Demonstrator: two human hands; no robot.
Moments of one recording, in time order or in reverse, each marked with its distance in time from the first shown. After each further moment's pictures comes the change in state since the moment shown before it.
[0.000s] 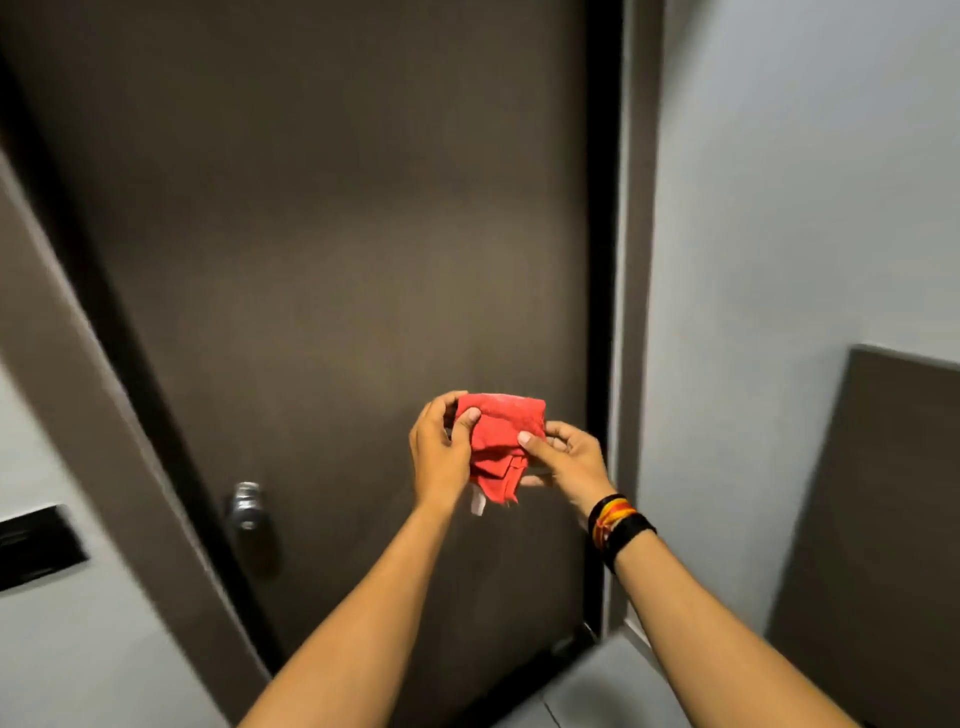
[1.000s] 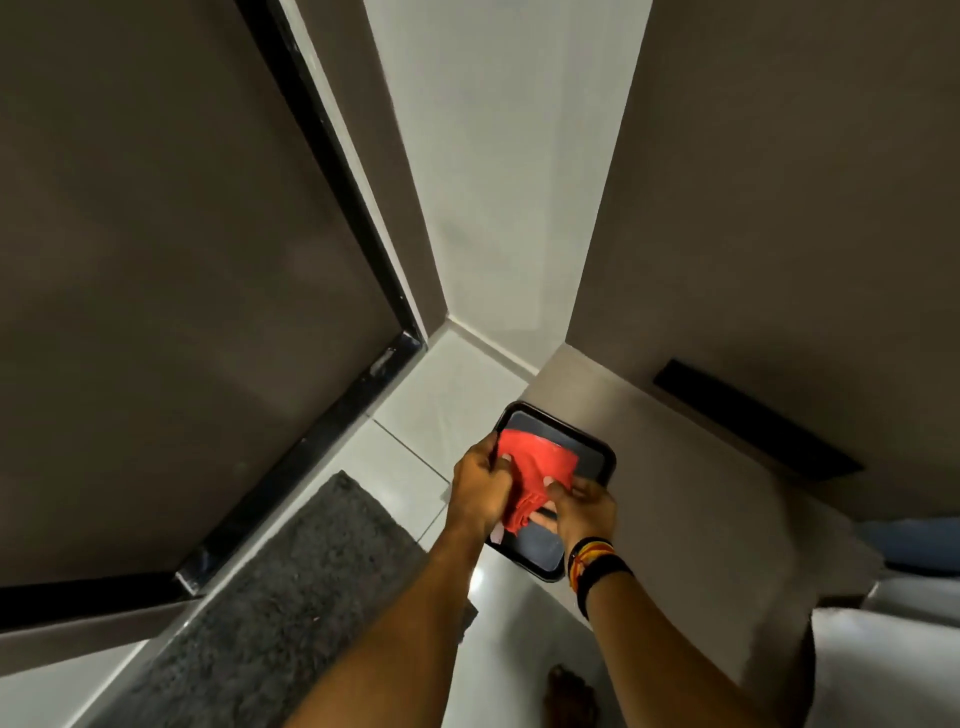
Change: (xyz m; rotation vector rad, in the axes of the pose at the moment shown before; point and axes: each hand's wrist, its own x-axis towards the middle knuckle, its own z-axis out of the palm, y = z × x) left_hand -0.417 -0.326 0.375 0.143 -0.891 -0.969; right_hand -0.155 0.490 -0.370 0.294 1.010 0.843
